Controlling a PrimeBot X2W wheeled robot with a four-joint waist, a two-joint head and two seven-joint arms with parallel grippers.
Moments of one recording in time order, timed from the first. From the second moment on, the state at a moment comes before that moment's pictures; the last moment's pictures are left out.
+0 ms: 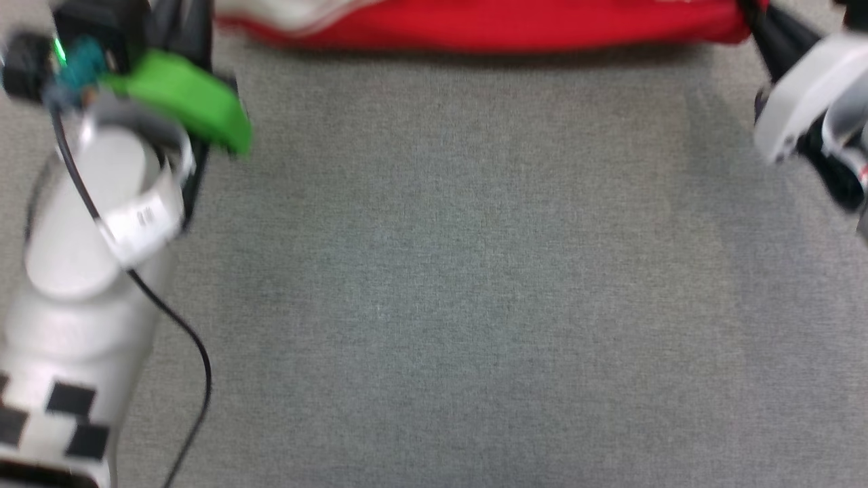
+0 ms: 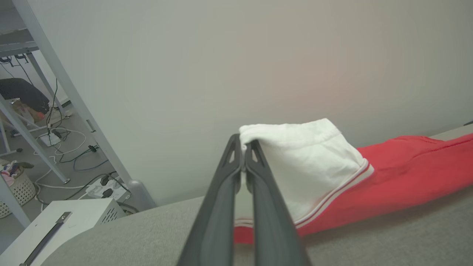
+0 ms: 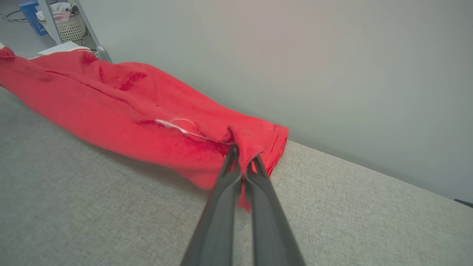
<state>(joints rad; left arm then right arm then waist) -0.94 0.40 -0.43 0.51 -0.44 -0.05 -0.26 -1.11 -0.54 0.87 0.76 0.83 0.13 -0.18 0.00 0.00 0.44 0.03</state>
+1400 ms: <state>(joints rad) 0.19 0.51 -0.53 0.03 -0.65 0.10 -0.05 -0.06 -0.85 0.74 0.28 1.05 0.13 -0.11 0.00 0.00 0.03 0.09</state>
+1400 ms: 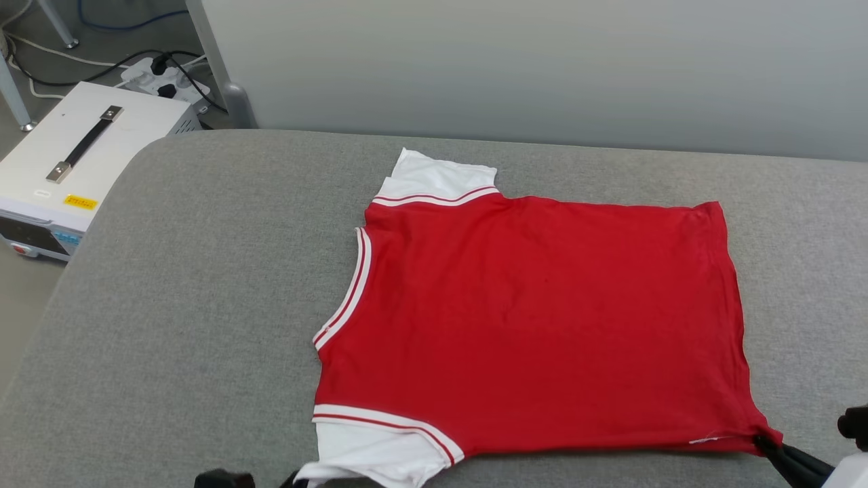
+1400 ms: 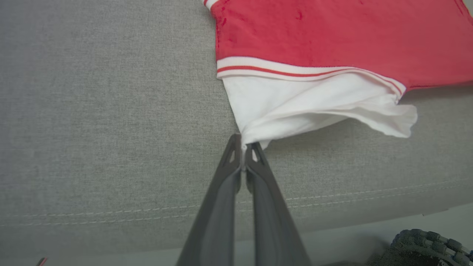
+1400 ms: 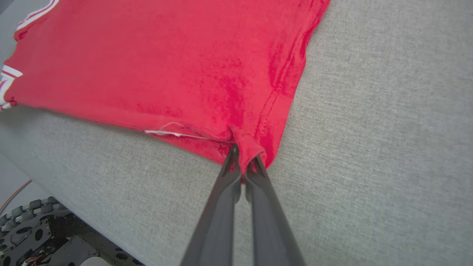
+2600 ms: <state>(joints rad) -0.71 0.43 -0.73 0.71 -0.55 -0.13 -0.07 -0.55 -0.65 0.58 0.41 0.85 0.13 0.22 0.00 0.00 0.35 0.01</state>
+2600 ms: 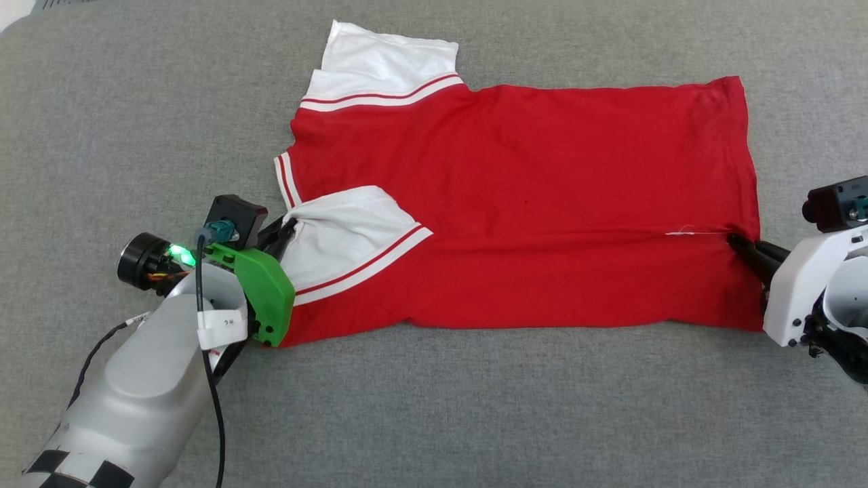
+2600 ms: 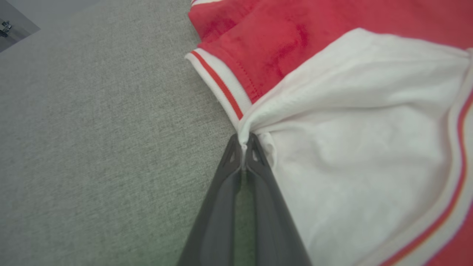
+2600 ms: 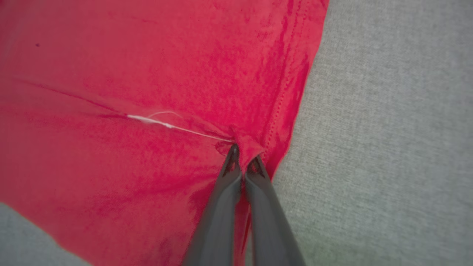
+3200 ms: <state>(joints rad) -0.75 0.45 -0.87 0.85 -0.74 -0.13 -0.19 -0.51 -0.68 0.63 0.42 0.88 0.13 0.04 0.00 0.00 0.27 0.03</state>
